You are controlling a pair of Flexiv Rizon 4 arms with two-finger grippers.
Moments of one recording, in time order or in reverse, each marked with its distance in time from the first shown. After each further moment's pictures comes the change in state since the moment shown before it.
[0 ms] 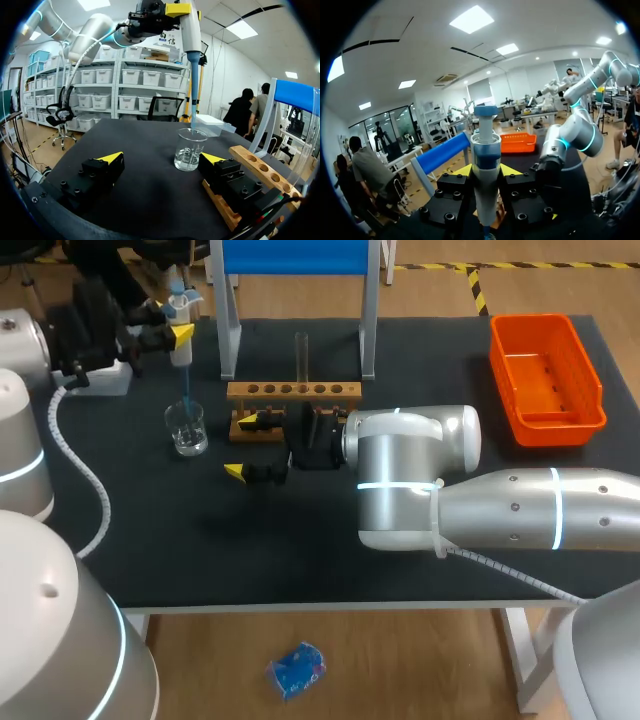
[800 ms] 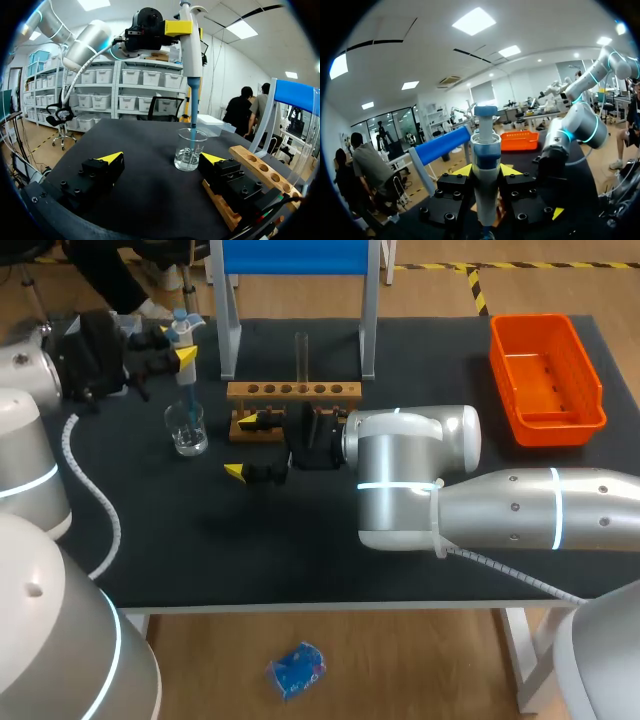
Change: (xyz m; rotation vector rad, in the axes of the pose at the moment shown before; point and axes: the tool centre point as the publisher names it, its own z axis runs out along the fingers) left arm 0.004 0.039 0.007 0.028 -0.028 -0.015; right arm 0.000 0.000 0.000 0.000 0.000 0.000
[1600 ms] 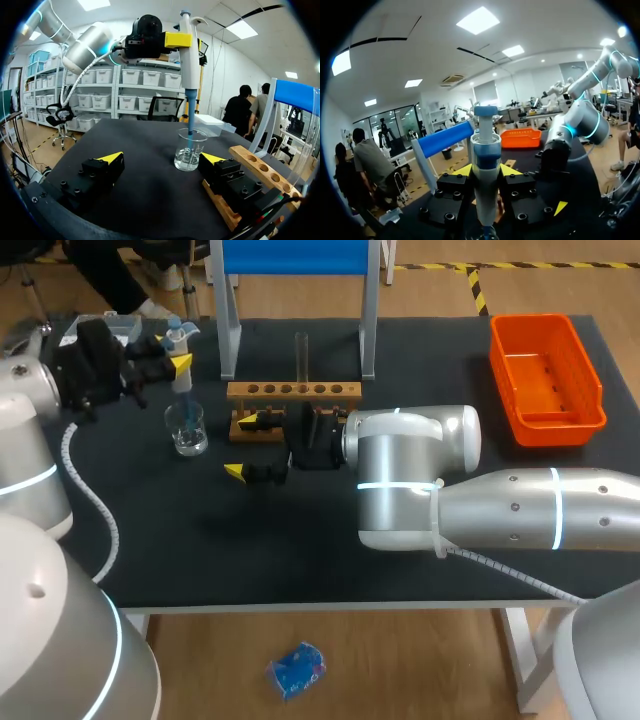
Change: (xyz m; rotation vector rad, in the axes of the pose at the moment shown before) left arm -0.004 0.020 -0.004 -0.005 -0.021 -0.019; right arm 0.000 0.000 0.000 0.000 0.000 0.000
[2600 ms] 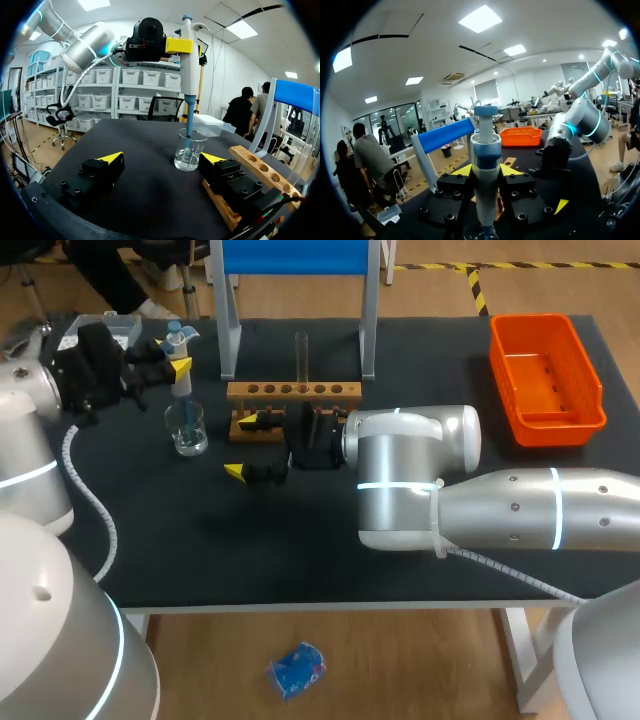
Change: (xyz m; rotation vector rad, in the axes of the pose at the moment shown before) left arm -0.001 0.009 0.001 -0.009 -0.002 -0.016; right arm 0.000 0.000 0.000 0.000 0.000 0.000
